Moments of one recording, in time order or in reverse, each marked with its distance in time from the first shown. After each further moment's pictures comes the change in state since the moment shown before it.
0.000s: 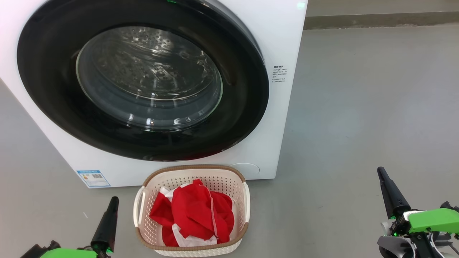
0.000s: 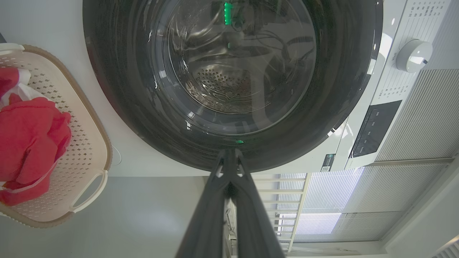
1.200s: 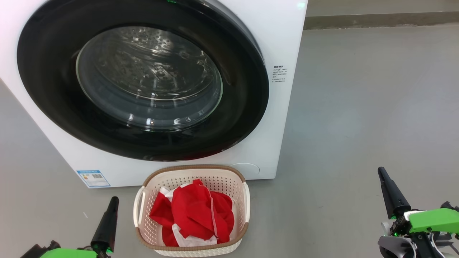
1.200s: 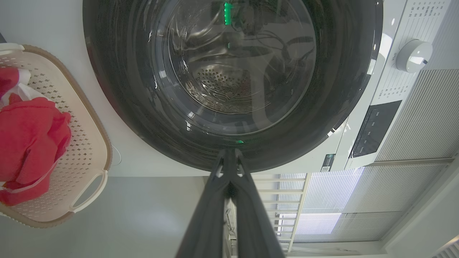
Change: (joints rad) left arm 0.000 0.000 0.000 0.000 0.000 0.000 0.000; right arm 0.000 0.001 -0.005 0.000 0.000 0.000 0.004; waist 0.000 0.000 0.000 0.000
